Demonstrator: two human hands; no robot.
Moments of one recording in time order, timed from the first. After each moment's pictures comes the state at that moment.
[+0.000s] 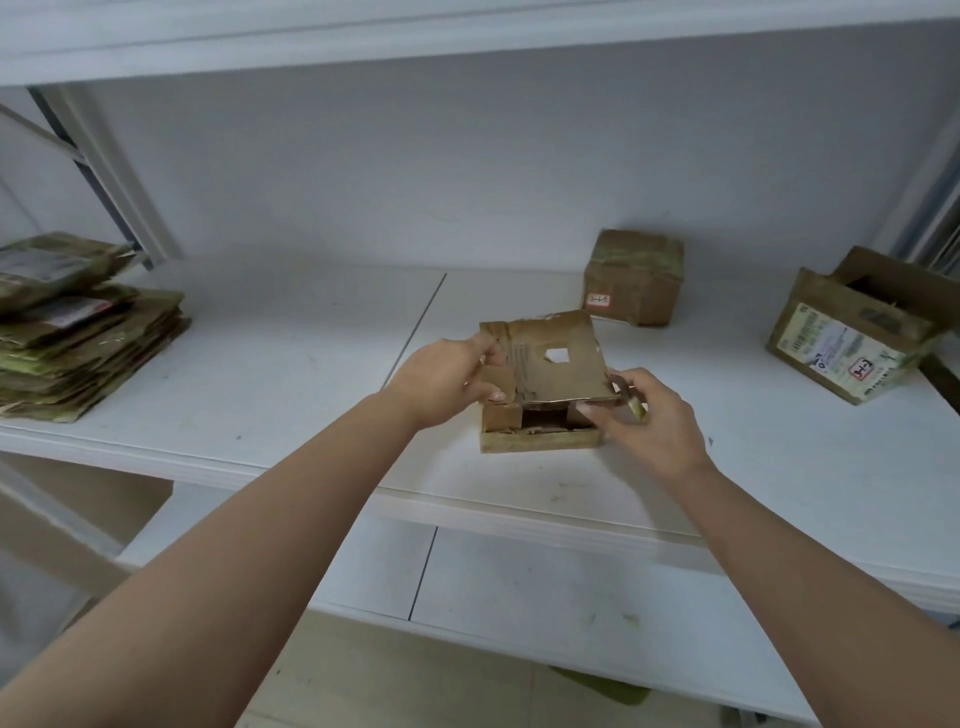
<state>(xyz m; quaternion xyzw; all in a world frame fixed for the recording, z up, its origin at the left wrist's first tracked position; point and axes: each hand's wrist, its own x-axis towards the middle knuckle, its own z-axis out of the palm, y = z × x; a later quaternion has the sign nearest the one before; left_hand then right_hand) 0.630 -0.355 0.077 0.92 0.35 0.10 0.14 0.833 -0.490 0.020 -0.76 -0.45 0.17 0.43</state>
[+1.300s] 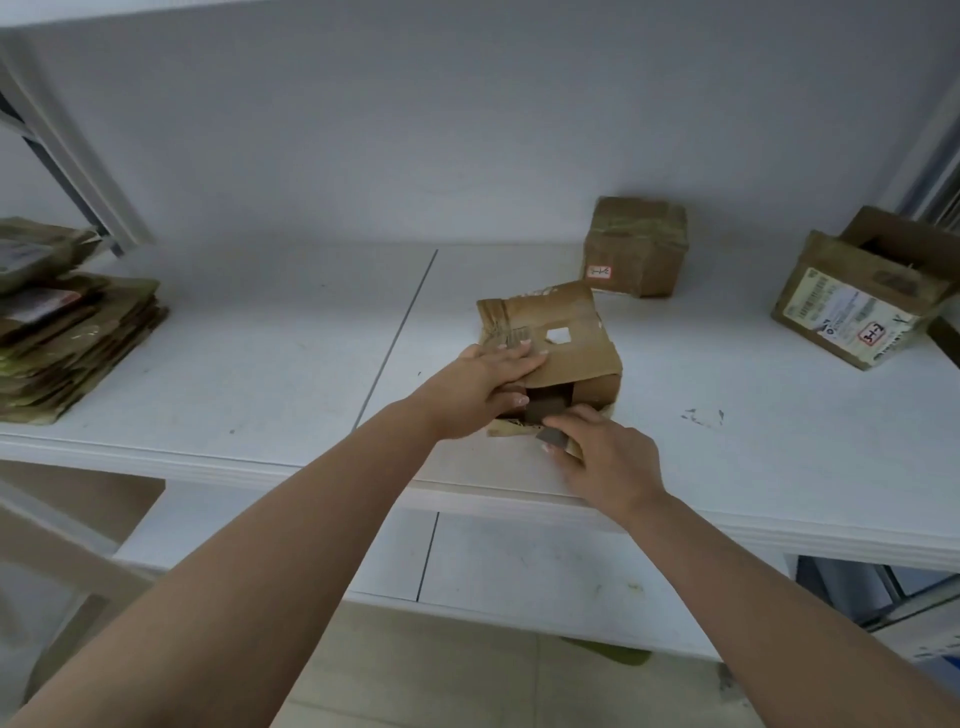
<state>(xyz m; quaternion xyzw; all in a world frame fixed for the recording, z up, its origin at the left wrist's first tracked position) 0.638 -0.346 0.035 0.95 0.24 0.05 0.20 0.777 -0.489 -0.015 -0.77 -0.61 0.04 0.19</state>
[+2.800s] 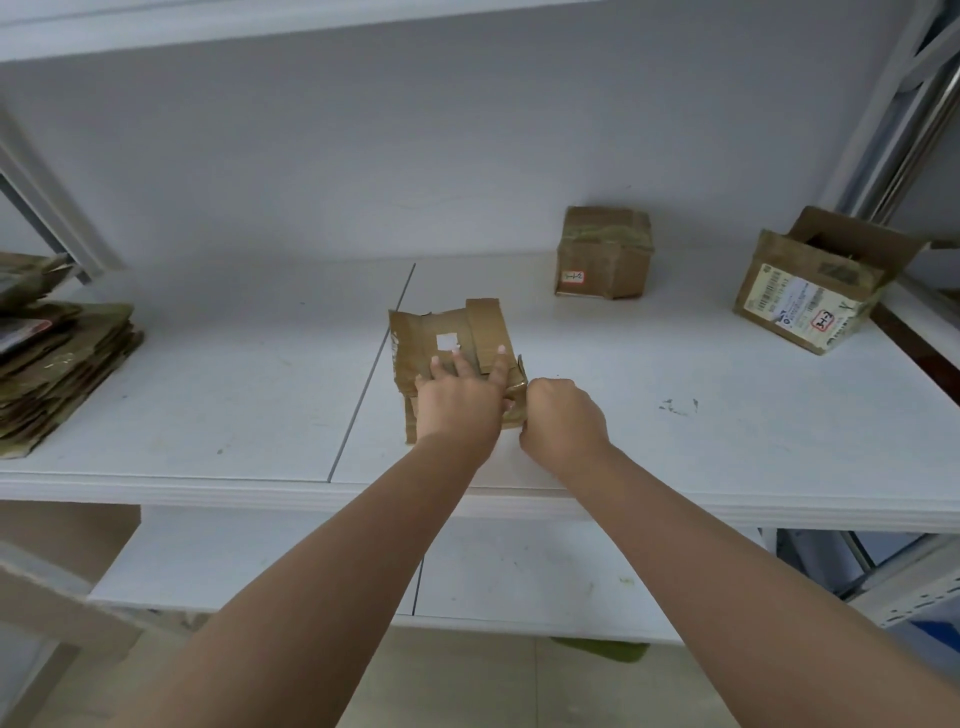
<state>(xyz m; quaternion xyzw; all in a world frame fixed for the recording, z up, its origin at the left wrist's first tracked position) 0.649 -0.391 0.034 0.89 0.42 -0.05 -0.13 0.735 -0.467 0.044 -0.84 -0.52 0.09 0.13</state>
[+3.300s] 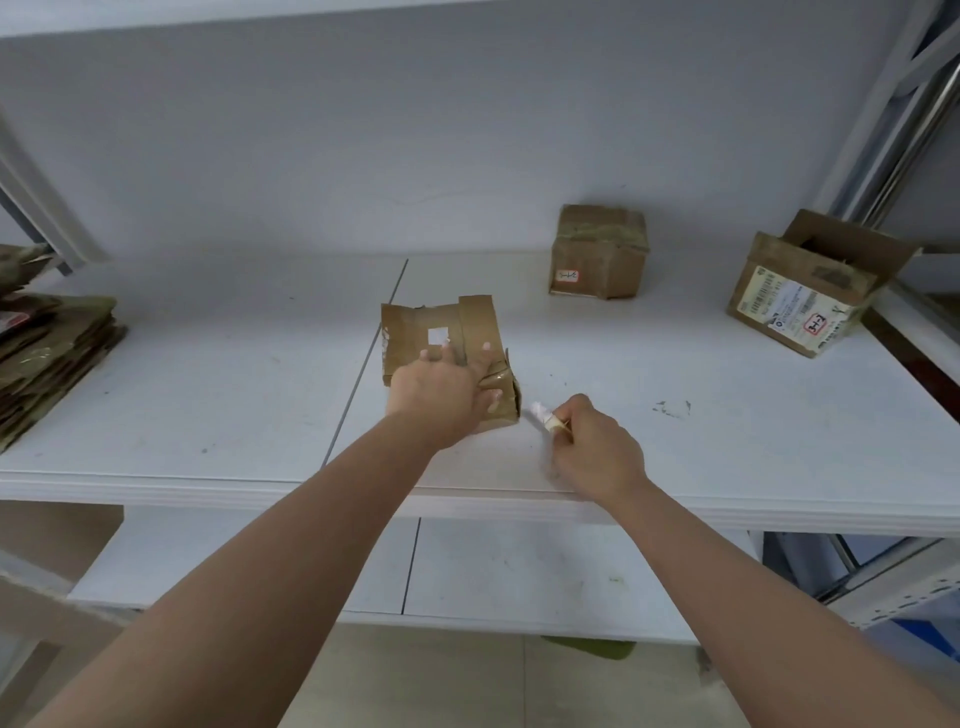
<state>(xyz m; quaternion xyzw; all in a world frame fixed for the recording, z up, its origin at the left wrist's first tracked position) 0.641 -0.366 0.043 0.91 0.40 -0.06 -0.08 0.769 -0.491 0.004 -0.85 -0.46 0.14 0.21</state>
